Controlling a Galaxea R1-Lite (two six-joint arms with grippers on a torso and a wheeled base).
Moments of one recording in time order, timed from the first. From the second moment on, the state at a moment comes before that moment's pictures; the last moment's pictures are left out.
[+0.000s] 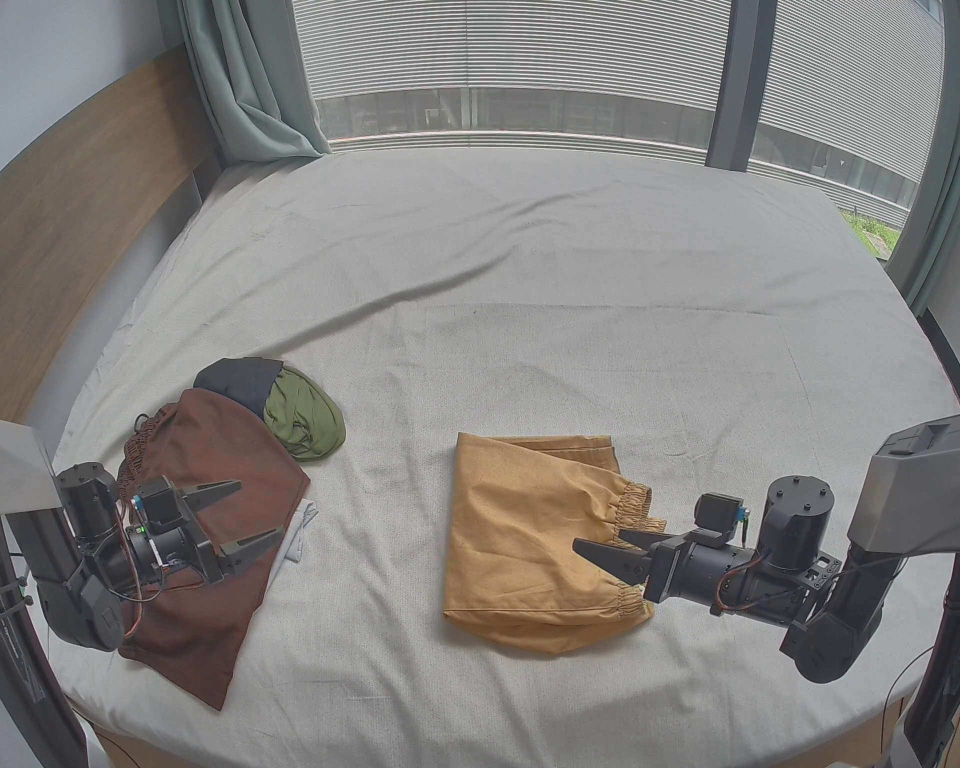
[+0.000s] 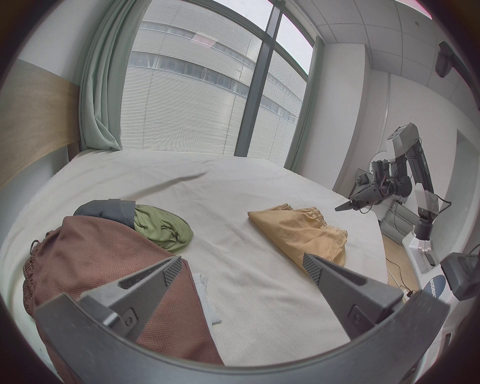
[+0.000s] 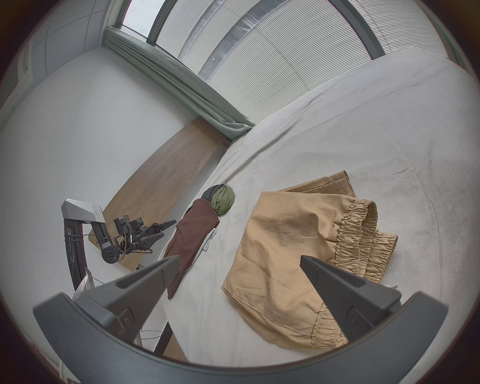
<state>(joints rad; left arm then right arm) 0.17 2.12 -0.32 -1.55 -0.88 0.18 0.48 2.13 -0.35 -1.54 0.36 0.48</state>
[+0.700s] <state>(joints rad) 0.13 2.18 -0.33 -1.55 -0.93 0.23 0.45 2.17 -0.29 -1.54 0.36 0.47</state>
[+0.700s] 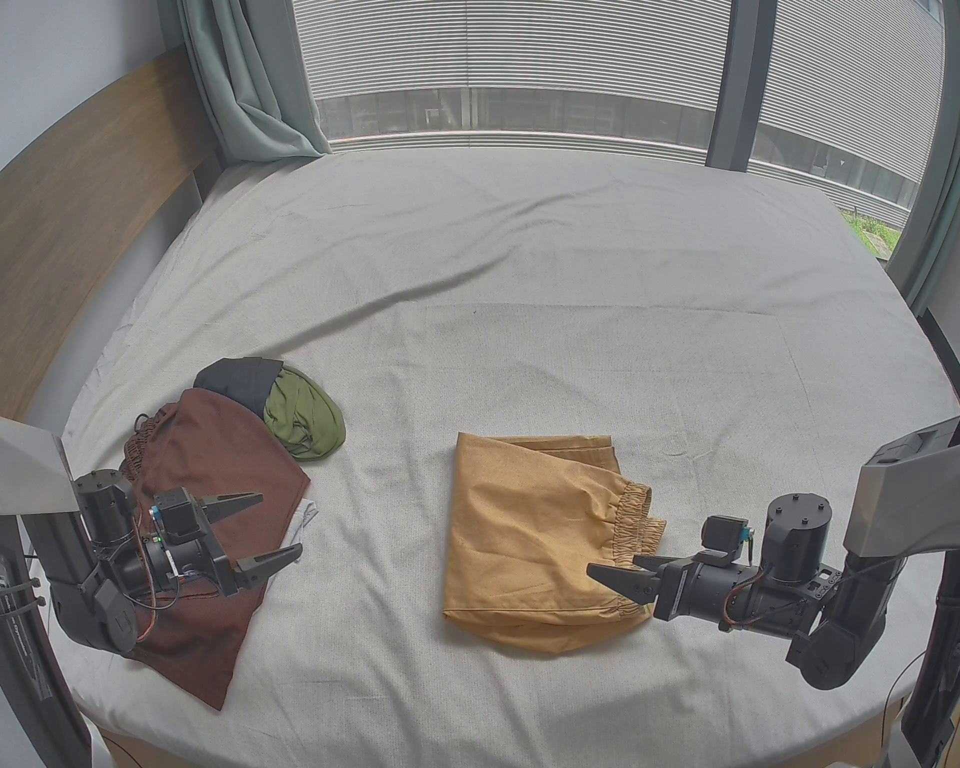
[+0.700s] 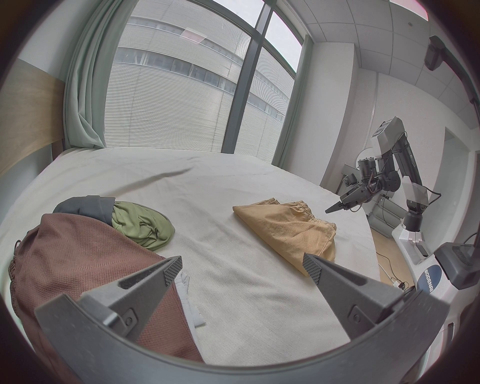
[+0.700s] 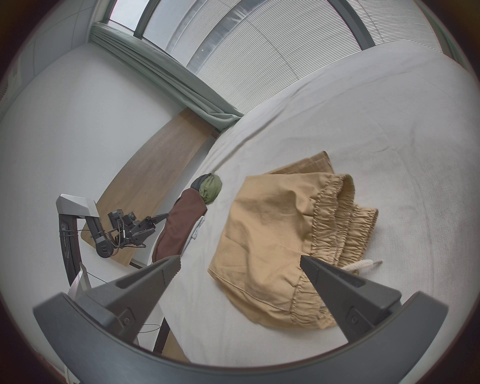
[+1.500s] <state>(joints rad) 0.10 2.21 -0.32 -1.55 -0.93 0.23 0.34 2.33 -0.28 -1.54 0.36 0.39</state>
